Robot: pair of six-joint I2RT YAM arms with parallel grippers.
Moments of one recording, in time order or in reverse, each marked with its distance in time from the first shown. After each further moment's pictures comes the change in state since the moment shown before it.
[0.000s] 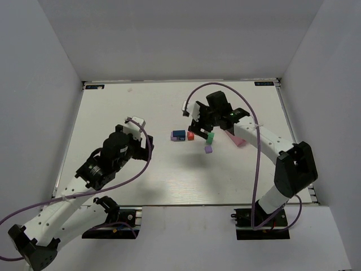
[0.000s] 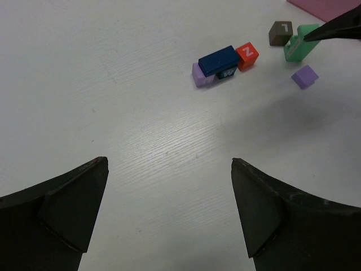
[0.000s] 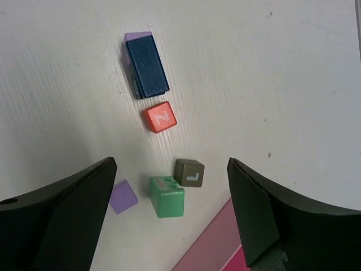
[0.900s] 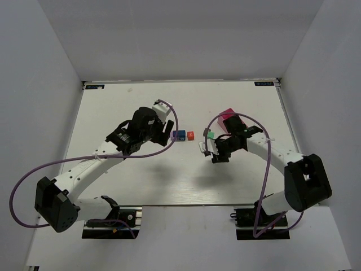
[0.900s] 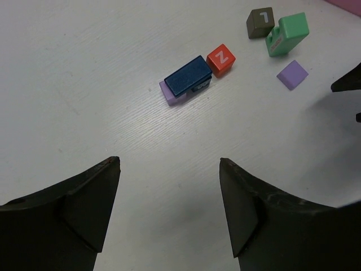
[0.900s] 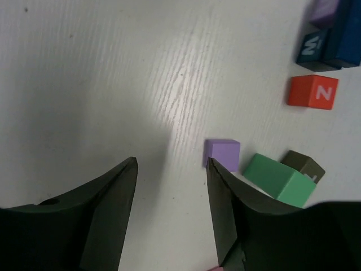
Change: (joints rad) left arm 0.001 0.511 0.268 0.053 0.139 0.071; right arm -0.149 -0.204 -0.397 -0.190 -0.336 -0.588
